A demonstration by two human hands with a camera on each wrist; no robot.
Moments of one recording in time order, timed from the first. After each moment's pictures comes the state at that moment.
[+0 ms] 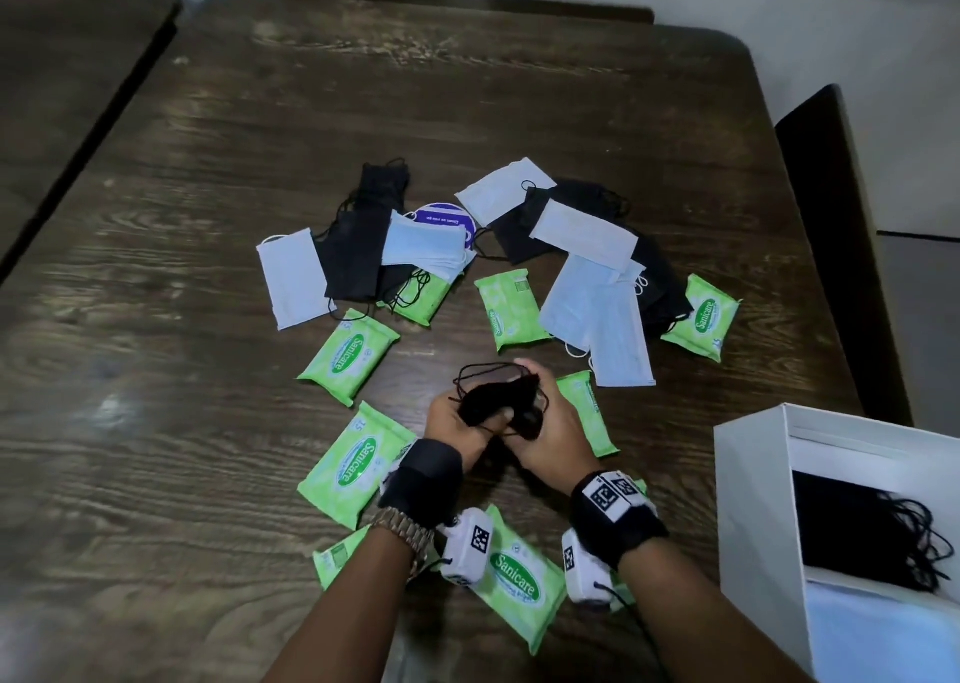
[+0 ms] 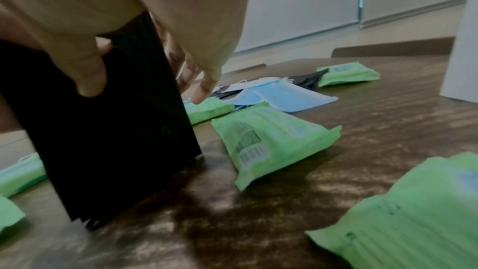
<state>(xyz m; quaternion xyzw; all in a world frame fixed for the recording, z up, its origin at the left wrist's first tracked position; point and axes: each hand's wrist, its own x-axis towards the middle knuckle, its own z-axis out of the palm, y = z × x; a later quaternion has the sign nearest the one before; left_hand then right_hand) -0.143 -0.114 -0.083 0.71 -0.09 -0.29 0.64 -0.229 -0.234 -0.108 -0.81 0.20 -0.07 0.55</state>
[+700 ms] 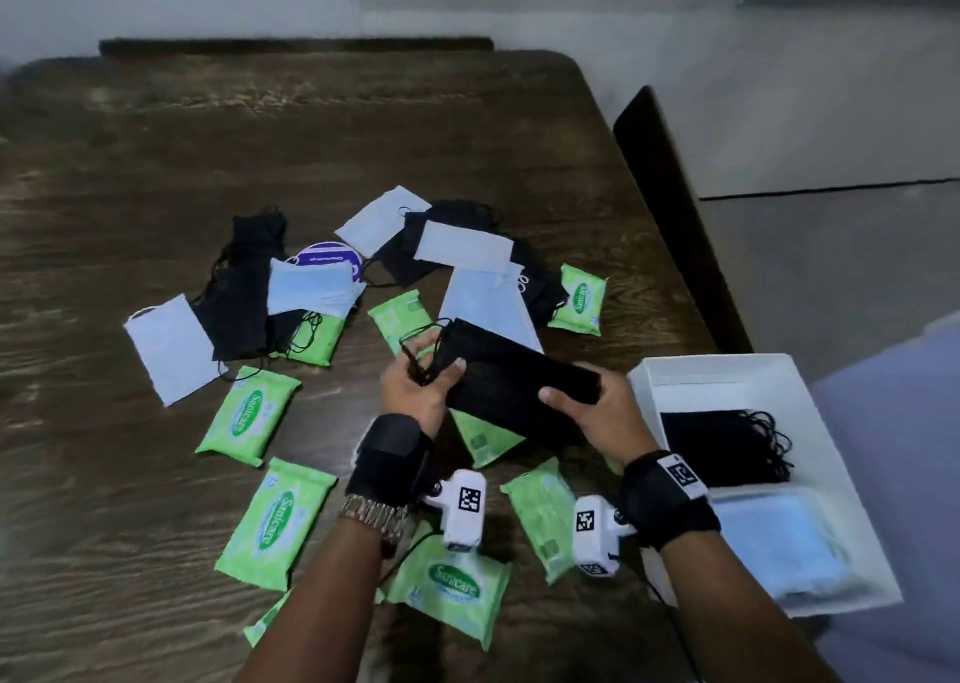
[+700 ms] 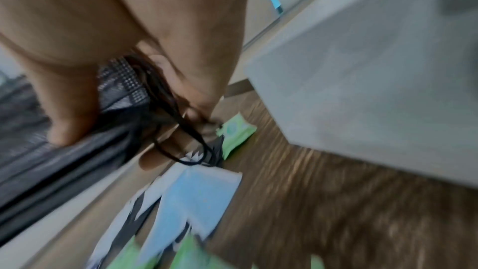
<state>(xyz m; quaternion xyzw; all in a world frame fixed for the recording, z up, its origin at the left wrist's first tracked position) -0.151 -0.184 -0.024 0.63 -0.08 -0.30 0.71 -0.323 -0.324 -0.025 -0.68 0.39 -0.18 0.59</state>
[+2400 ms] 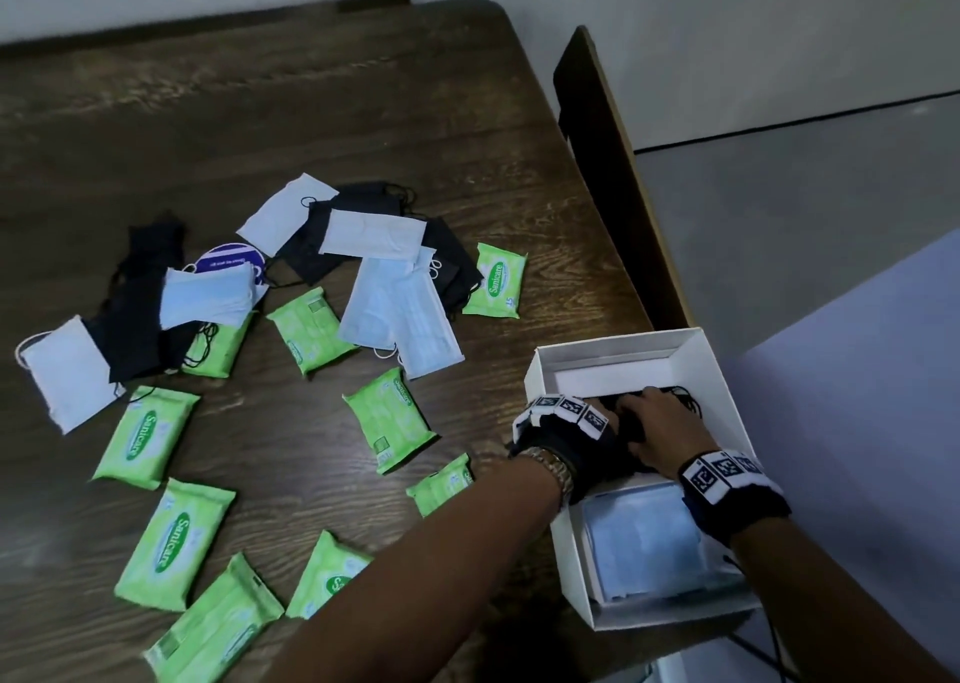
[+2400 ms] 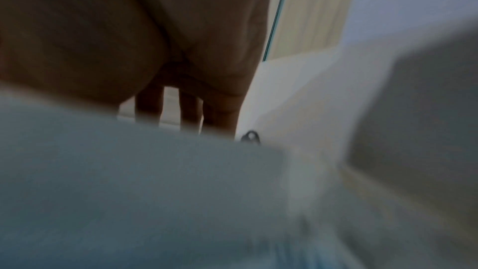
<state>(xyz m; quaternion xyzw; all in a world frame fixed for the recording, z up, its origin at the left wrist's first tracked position) -0.370 -0.390 -0.018 0.68 -0.64 -0.34 -0.08 -0.497 -0.478 -0.075 -0.88 0.40 0.23 0.14</state>
